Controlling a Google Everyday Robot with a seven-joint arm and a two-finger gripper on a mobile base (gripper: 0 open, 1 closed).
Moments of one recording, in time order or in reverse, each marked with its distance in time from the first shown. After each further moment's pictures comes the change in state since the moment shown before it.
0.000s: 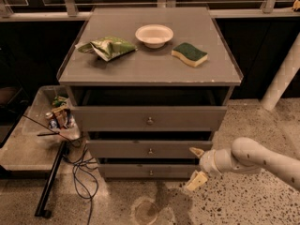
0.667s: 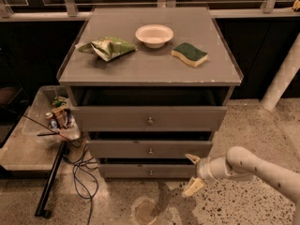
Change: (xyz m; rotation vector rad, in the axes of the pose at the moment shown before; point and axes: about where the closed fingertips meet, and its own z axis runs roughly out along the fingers) arm 0.042 -0.004 0.051 -0.033 -0.043 -0.043
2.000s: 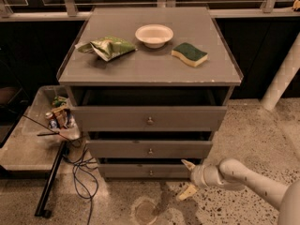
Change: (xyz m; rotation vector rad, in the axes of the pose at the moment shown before) arm 0.047 -0.010 0.059 0.053 -0.052 -0.009
